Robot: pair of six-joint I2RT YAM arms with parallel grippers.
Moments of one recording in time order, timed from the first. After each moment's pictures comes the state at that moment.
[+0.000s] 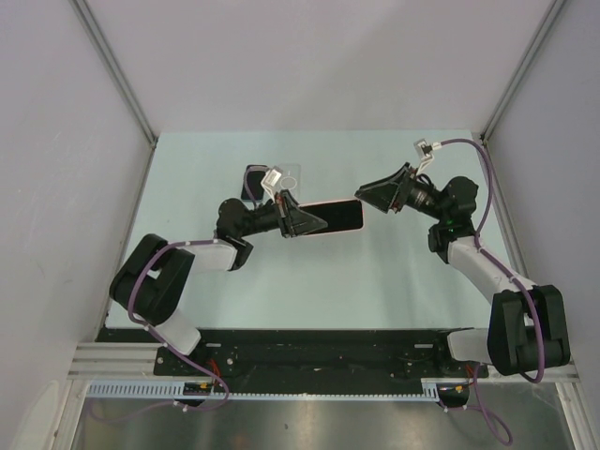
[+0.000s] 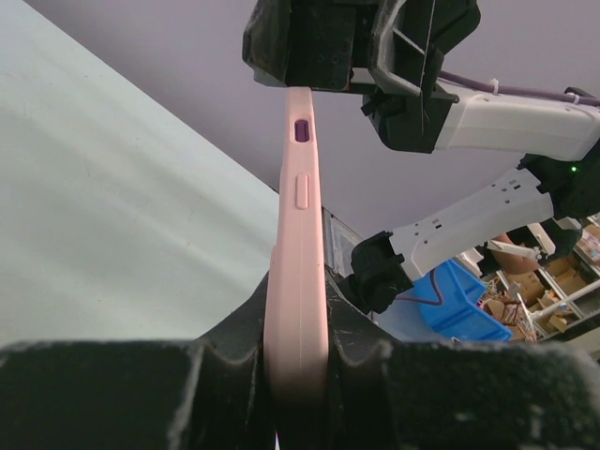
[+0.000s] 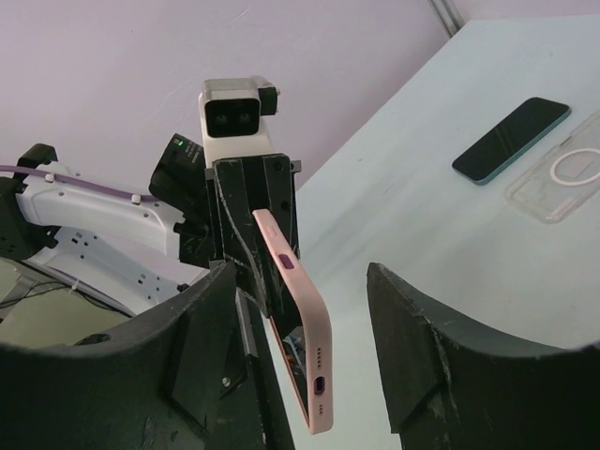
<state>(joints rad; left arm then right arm) -0.49 1.63 0.68 1.26 0.90 -0.99 0.16 1.30 0.74 0.81 -0.95 0.88</state>
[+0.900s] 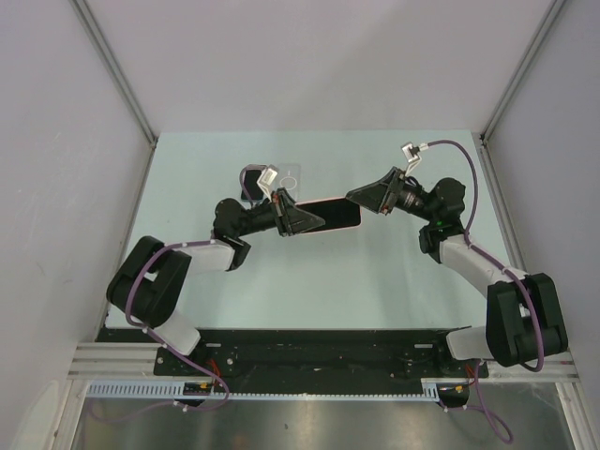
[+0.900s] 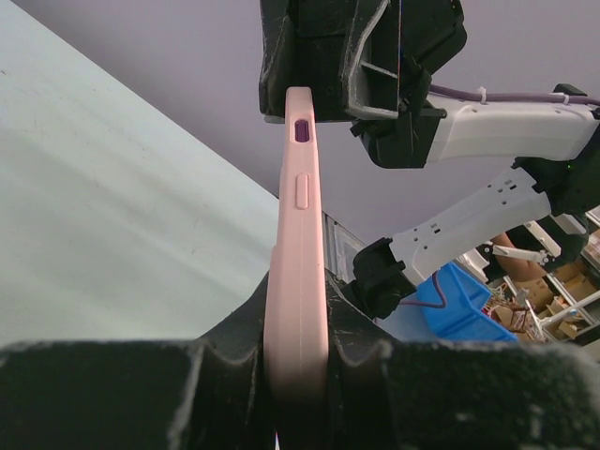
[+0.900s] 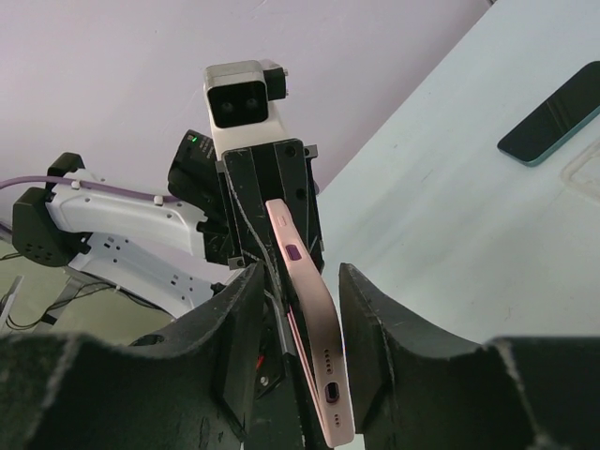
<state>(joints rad) -0.47 1.61 0.67 1.26 0.90 -0.99 0.23 1.35 0.73 0.87 -0.92 0.98</state>
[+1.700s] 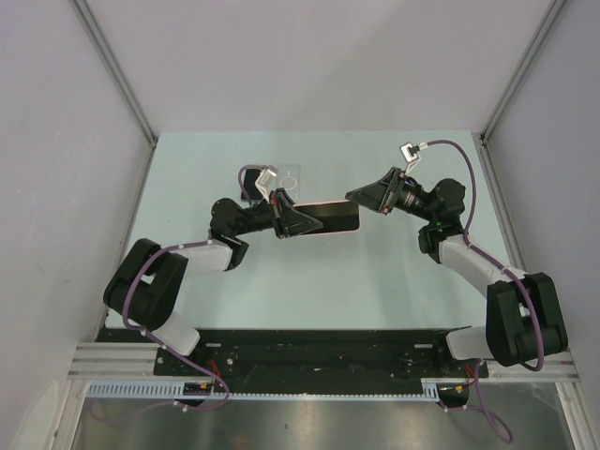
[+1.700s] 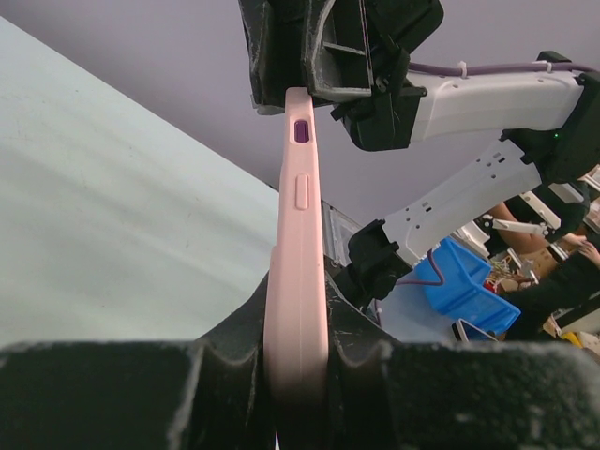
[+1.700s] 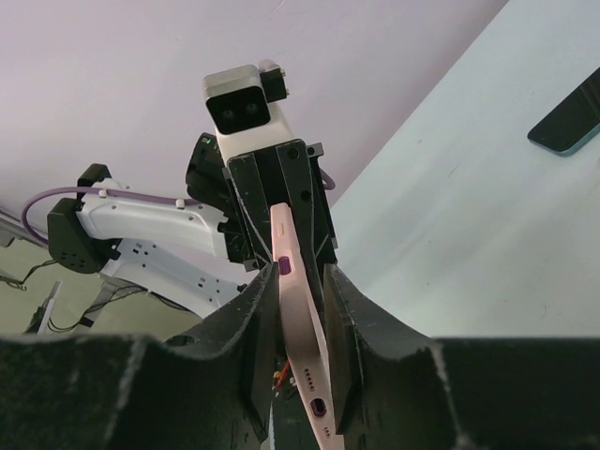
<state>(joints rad) -0.46 1.58 0.67 1.27 0.96 -0.97 0.24 1.35 0.73 0.90 -0.93 1.07</state>
